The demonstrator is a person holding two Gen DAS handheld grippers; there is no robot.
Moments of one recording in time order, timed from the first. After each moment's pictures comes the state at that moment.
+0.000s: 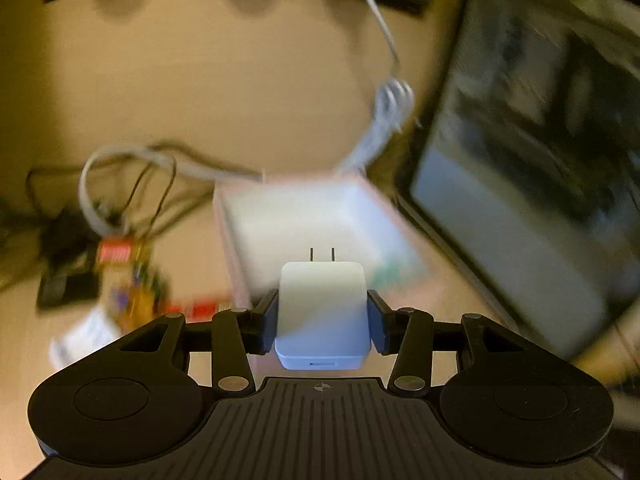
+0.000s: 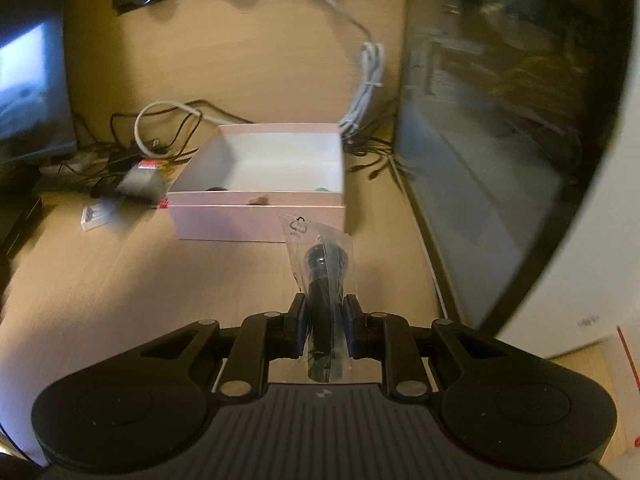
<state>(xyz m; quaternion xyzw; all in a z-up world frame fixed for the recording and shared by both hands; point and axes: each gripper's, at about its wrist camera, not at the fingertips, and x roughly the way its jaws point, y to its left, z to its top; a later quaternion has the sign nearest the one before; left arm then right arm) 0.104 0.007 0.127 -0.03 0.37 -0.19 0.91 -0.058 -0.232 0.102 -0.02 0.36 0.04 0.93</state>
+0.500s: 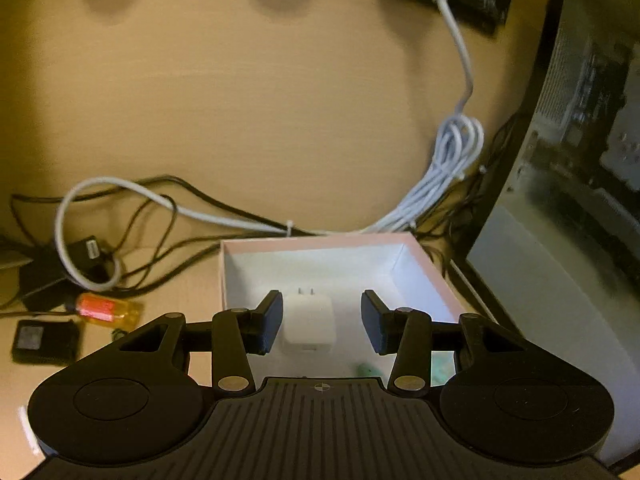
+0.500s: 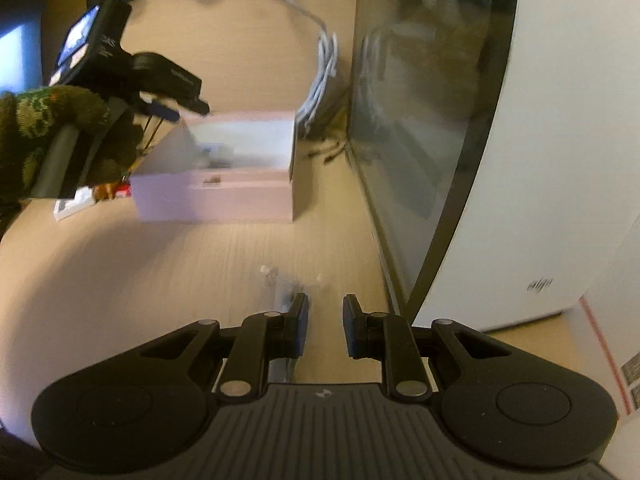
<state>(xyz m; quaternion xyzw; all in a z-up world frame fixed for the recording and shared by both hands) 0.168 -0.012 0.102 -0.06 0.34 -0.13 0.93 -0.076 -0.254 0.092 -0.02 0.38 0.02 0.92</state>
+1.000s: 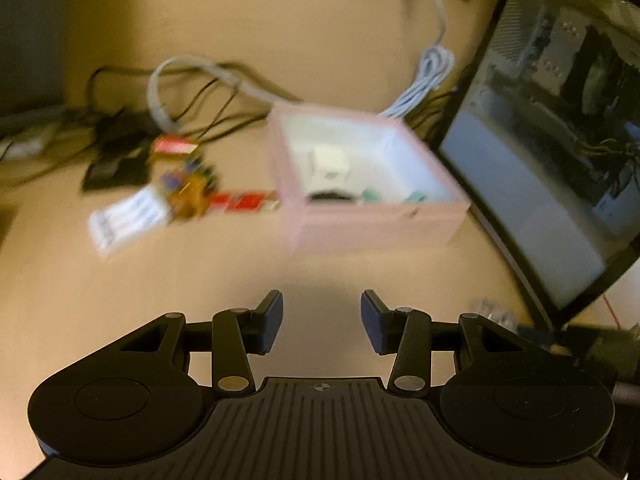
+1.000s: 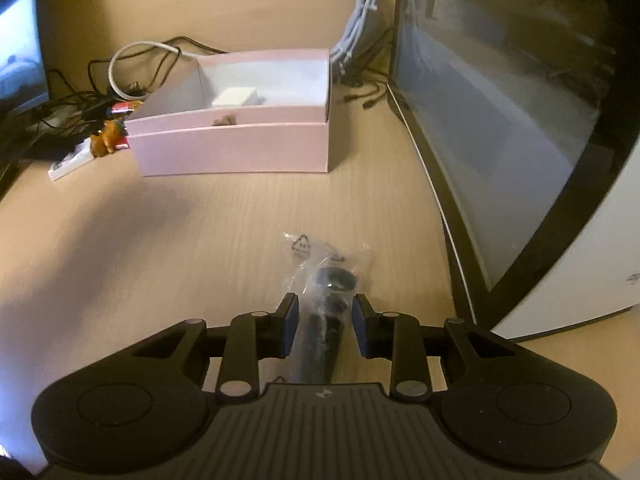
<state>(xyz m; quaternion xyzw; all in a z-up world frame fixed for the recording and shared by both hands) 0.013 0.061 0.081 -0.08 0.41 -0.14 0.90 -0.023 -0.238 0.039 -0.02 0.42 0.05 0.90</state>
